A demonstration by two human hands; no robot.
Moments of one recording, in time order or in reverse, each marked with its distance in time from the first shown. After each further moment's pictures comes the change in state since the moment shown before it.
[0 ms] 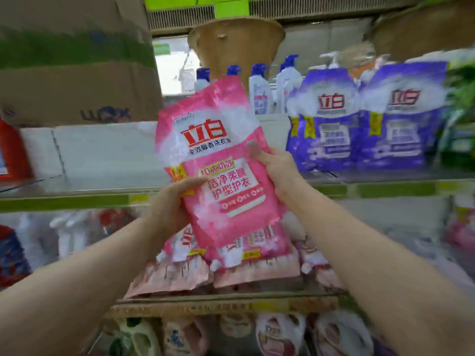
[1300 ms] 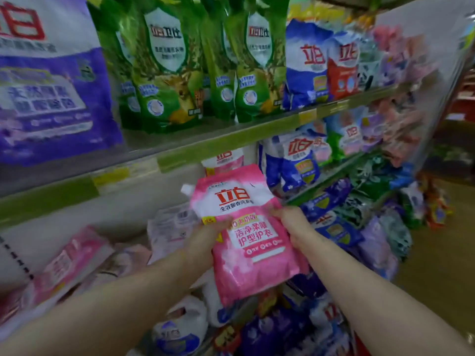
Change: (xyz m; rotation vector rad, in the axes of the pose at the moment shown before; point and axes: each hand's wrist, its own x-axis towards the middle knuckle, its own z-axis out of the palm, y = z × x) left_hand 0.168 -0.437 0.459 0.077 -0.250 -0.661; right_hand -0.151 -0.023 -0.631 -0.327 0.923 0.335
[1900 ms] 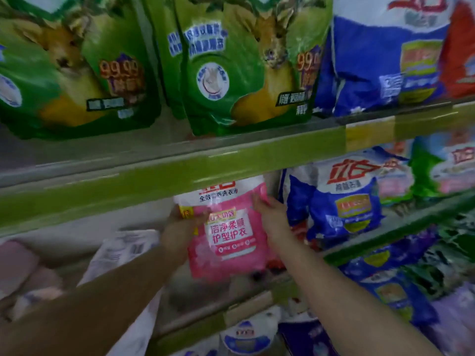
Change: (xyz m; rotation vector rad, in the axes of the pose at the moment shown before) left_hand 0.218 0.026 0.046 0.037 0.430 0.354; right_hand 0.251 -0.011 0.021 0.019 -0.270 -0.030
